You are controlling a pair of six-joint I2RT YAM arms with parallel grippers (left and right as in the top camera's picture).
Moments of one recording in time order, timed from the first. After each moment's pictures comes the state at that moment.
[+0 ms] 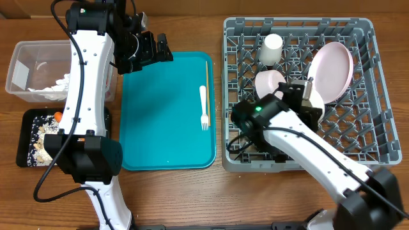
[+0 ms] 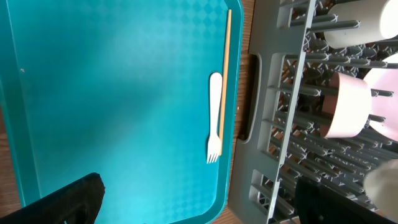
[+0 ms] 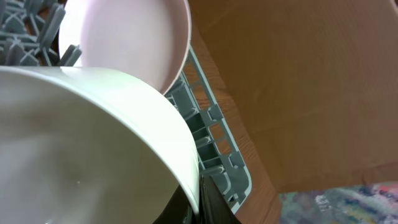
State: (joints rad) left arm -0.07 2.08 2.26 -1.49 0.38 -0.23; right arm 0.64 1.64 1.26 -1.63 1.20 1.14
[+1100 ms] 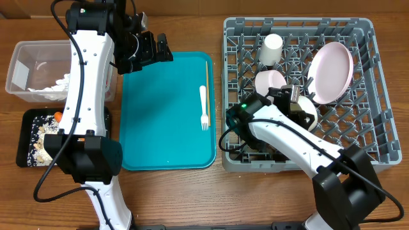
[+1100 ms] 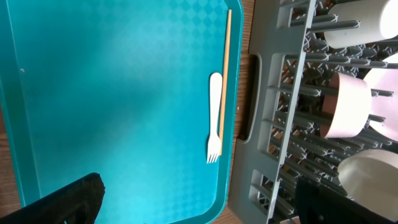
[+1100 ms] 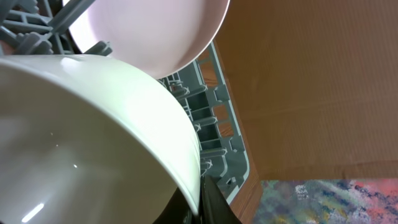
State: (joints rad) left arm -0.07 2.08 2.26 -1.49 0.38 -0.23; right arm 0.65 1.77 1.25 -1.64 1.13 1.14
